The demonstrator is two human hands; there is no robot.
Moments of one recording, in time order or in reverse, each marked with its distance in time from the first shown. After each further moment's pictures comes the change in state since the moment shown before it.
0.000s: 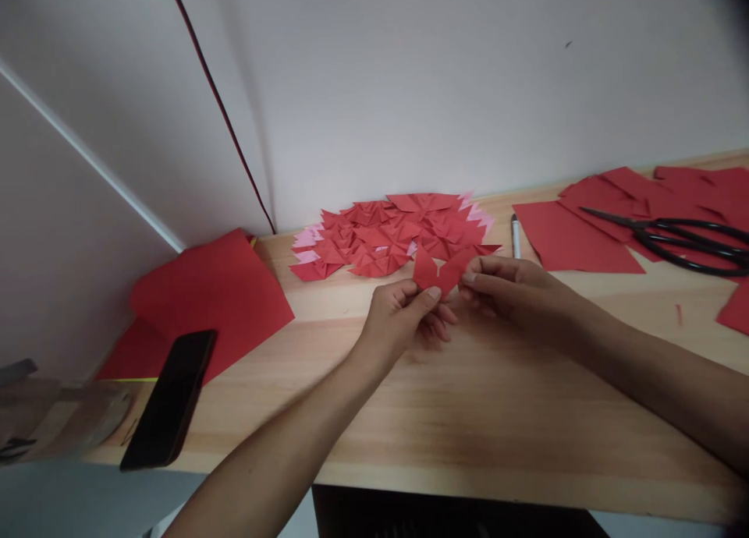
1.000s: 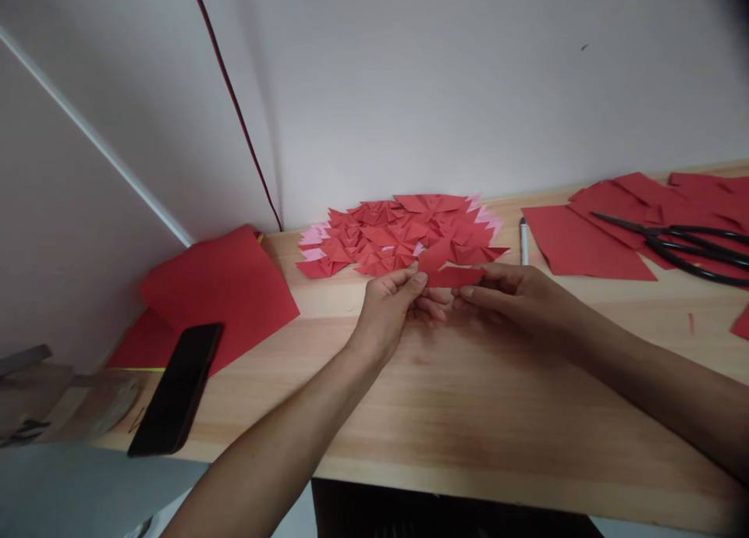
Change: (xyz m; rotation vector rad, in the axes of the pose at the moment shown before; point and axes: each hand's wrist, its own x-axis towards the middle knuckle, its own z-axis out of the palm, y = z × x) left_hand 0.010 -0.004 -0.011 -0.217 0.029 0.043; right_hand -0.001 -0.004 0.004 -0.240 -0.001 -0.021
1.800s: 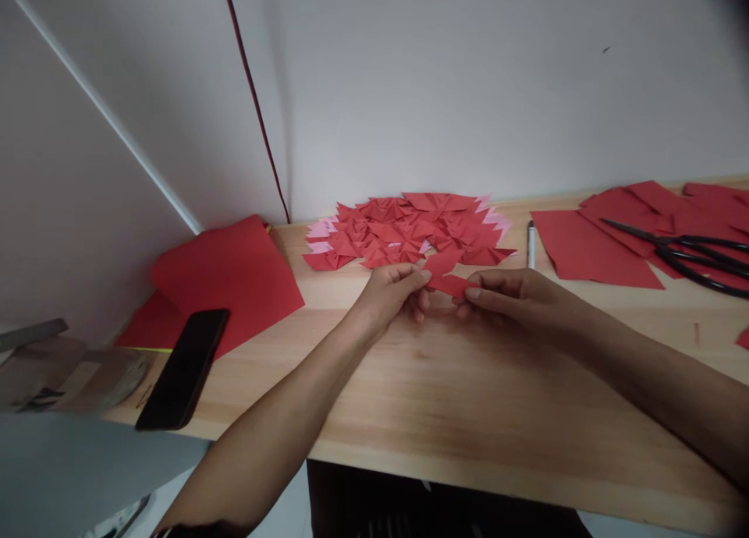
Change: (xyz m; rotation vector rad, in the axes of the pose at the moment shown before) left_hand 0.005 0.014 -0.011 0.185 -0.056 -0.070; right_hand 0.001 0.000 -0.007 -0.105 -0.195 -0.016
